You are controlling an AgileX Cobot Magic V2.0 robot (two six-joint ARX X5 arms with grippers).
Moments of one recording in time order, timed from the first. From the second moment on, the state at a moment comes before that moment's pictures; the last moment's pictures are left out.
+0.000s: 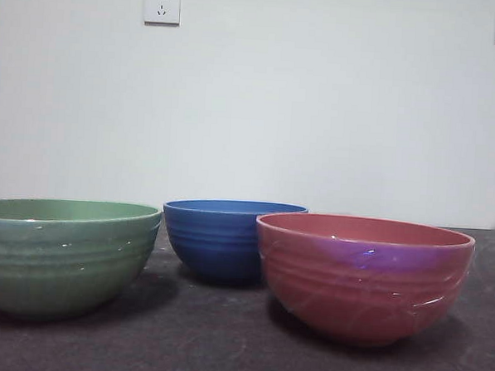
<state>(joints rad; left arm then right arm) -0.50 0.51 0.74 -0.66 -0.10 -0.01 0.68 0.40 0.59 -0.40 0.40 0.07</state>
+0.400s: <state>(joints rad) -0.32 0.22 0.67 -0.49 -0.04 0.10 0.68 0.40 0.59 -0.40 0.40 0.07</state>
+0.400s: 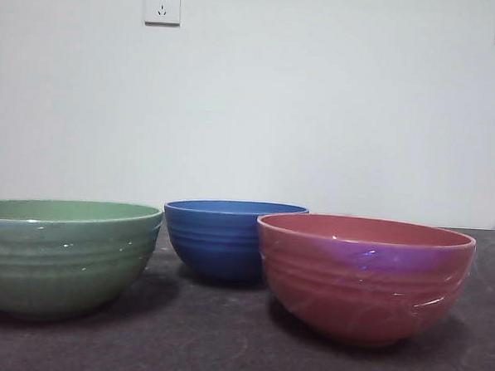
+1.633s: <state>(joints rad) -0.05 0.00 0.03 -0.22 -0.02 -0.02 0.68 0.40 0.59 -0.41 0.40 0.07</state>
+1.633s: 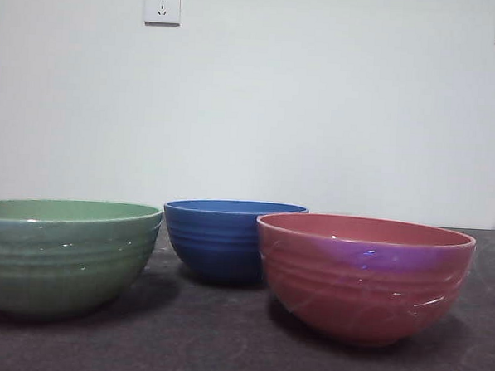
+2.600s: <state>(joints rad) -0.05 0.00 0.03 -0.22 -0.02 -0.02 0.19 0.13 0.25 -0.24 -0.07 -0.05</state>
